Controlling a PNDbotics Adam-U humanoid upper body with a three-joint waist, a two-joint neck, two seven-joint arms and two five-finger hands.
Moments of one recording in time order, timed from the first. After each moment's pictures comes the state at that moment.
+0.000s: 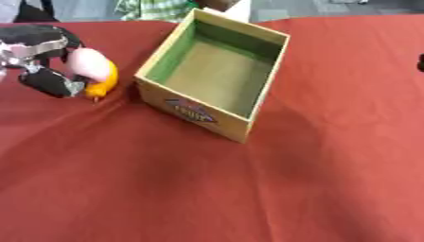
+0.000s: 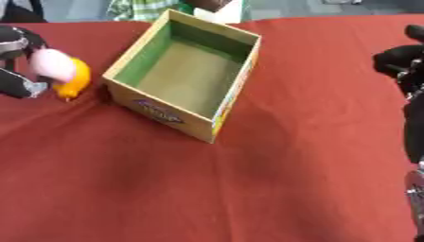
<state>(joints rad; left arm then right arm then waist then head) -0.69 0.77 -0.13 -1.64 -0.78 0.18 -0.79 -0.29 -0.34 0.00 -1.98 -0.23 -0.04 -0.25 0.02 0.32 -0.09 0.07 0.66</state>
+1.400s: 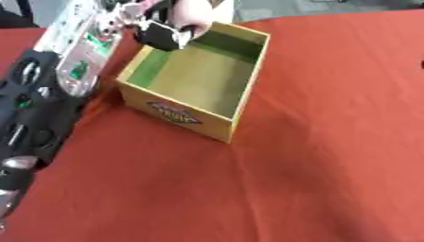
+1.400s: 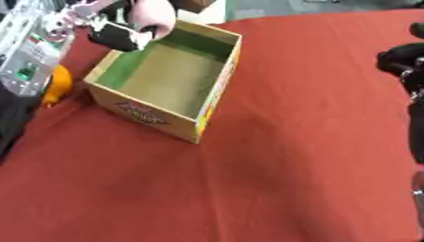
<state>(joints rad) -1.04 0.40 -0.27 -1.36 -0.94 0.06 -0.49 -0.32 -0.34 0.01 -1.98 -0.25 -0.04 -0.22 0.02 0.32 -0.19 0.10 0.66</state>
